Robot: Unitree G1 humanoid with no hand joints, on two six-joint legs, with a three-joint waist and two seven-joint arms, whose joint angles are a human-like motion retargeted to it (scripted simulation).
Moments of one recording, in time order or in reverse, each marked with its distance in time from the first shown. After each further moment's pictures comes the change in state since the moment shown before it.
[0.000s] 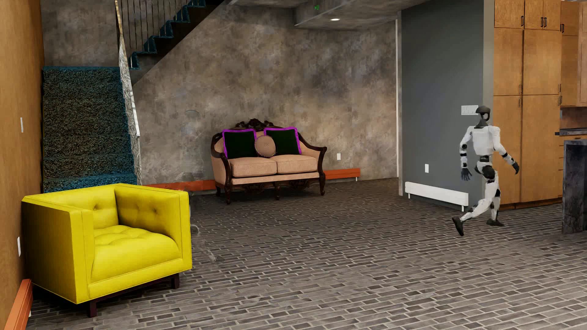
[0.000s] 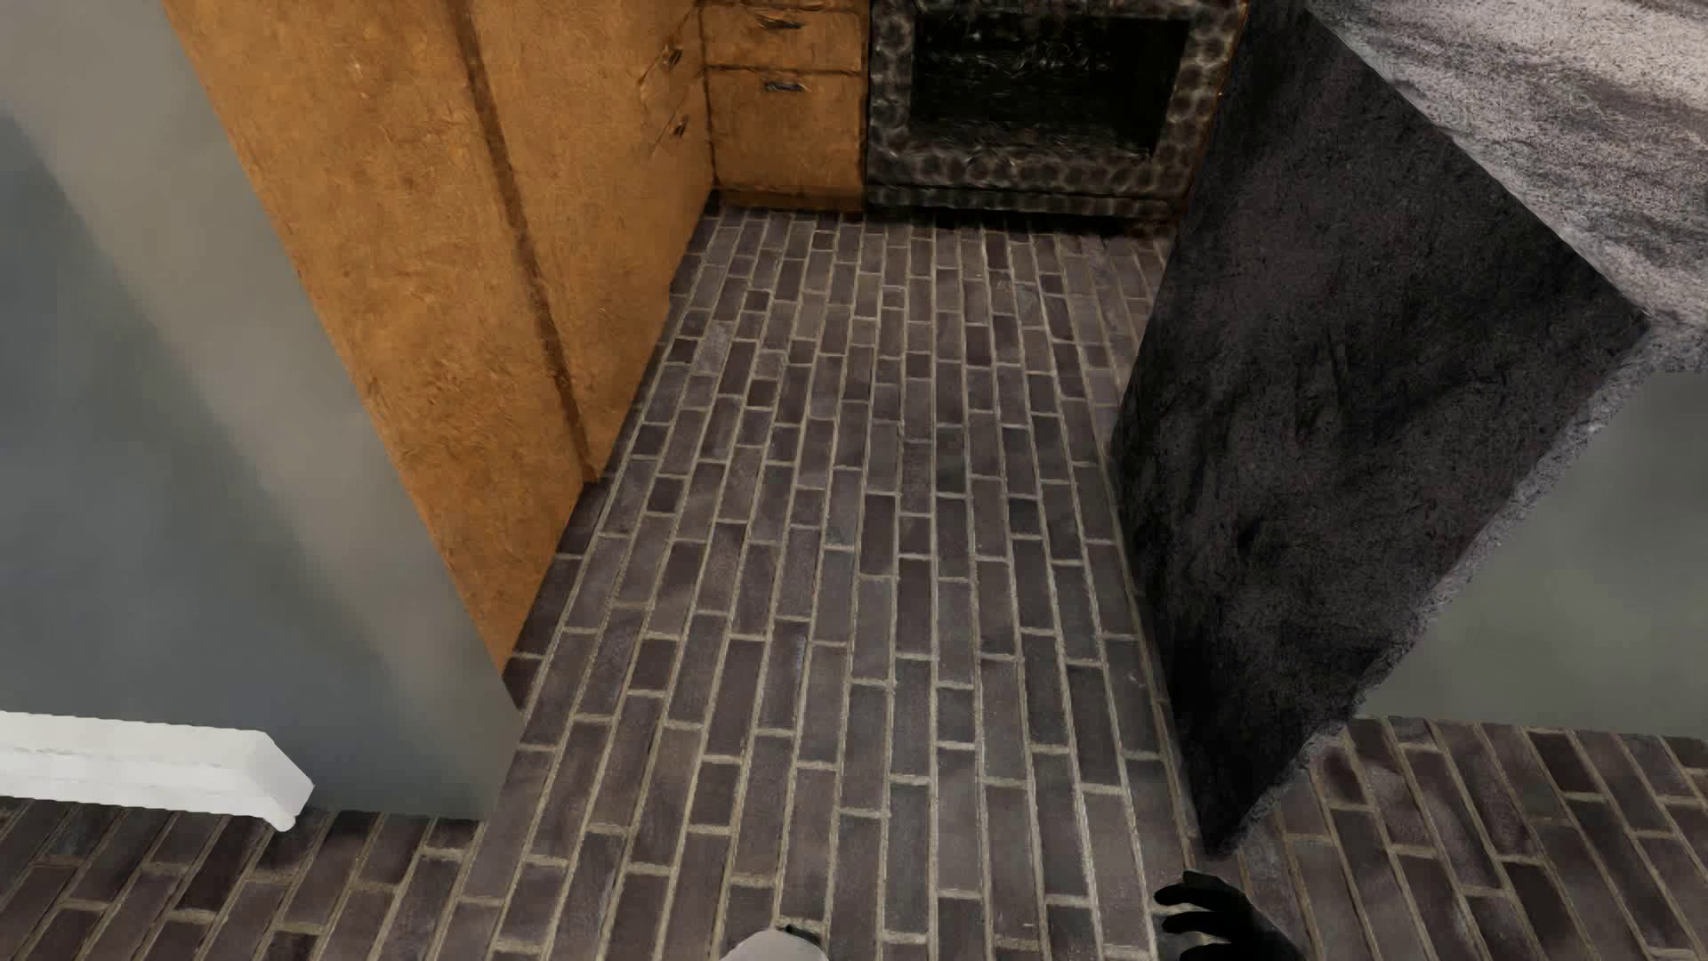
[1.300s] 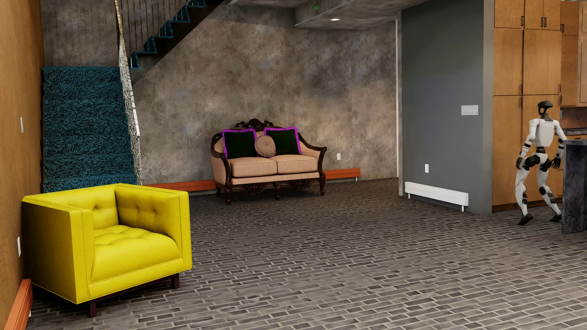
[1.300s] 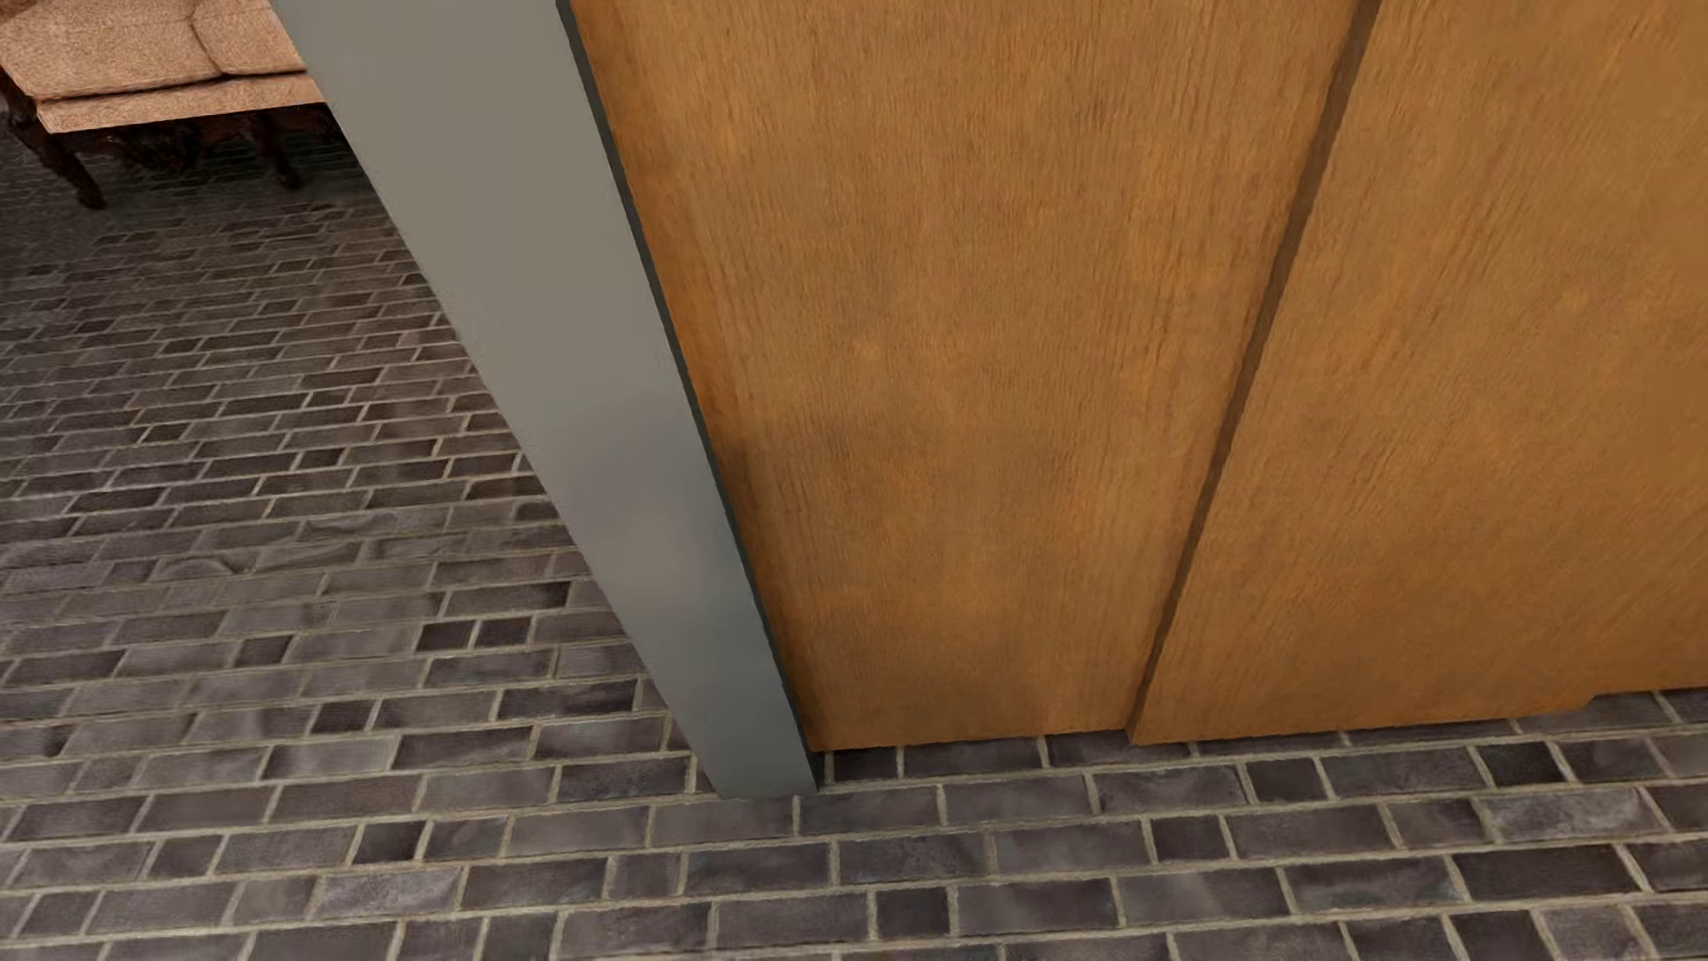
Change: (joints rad) body 0.410 -0.390 -0.354 0.151 -0.068 0.064 0.000 0.000 0.052 0.073 -0.007 -0.137 0.129 0.044 -0.377 0.095 -0.096 0.000 0.000 0.271 -0.089 -0.141 0.232 0.000 0.000 0.000 0.000 0.000 0.000
